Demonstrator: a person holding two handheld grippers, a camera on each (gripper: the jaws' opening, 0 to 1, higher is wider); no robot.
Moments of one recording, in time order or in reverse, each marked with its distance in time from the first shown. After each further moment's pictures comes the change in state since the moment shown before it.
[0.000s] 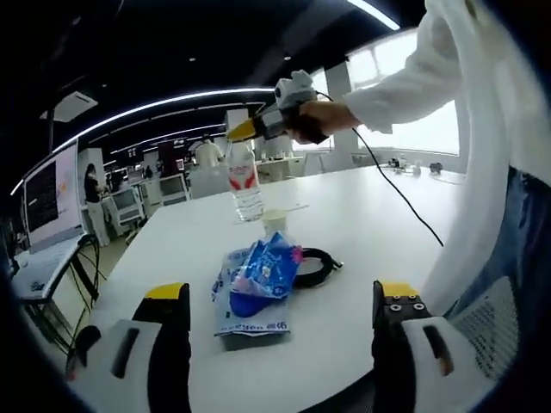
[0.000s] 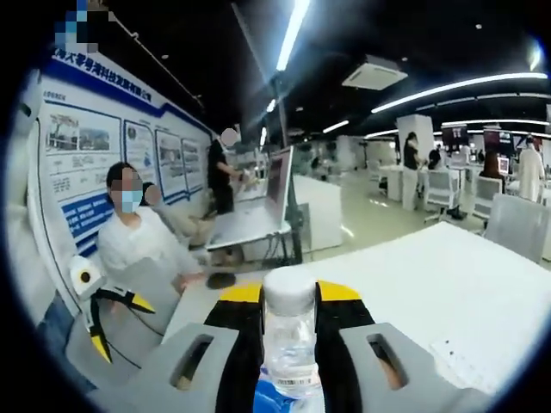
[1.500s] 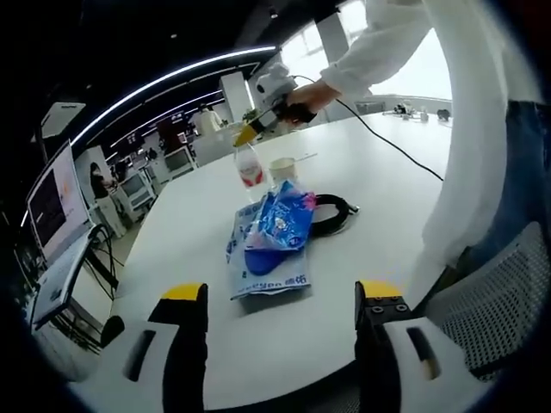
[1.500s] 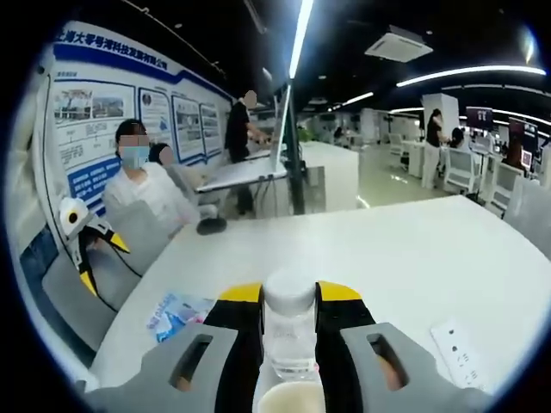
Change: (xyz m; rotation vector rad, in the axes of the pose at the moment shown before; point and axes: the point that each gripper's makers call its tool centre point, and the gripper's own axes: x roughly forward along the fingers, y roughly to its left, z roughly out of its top) left arm 0.000 0.014 -0.049 0.114 0.239 0.071; right arm 0.022 -0.053 -0.093 -0.053 0.170 0.116
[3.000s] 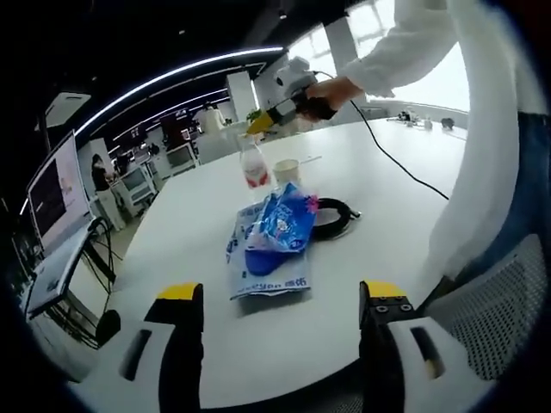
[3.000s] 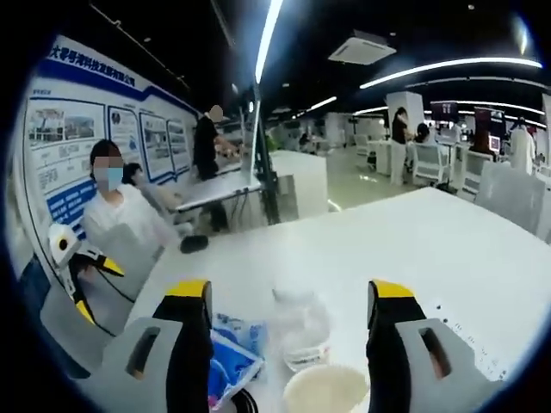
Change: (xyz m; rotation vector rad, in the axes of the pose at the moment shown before) left arm -0.002 0.004 0.001 -0.049 -0.021 0.001; right arm -0.031 0.014 0.009 0.114 -0.070 -0.179
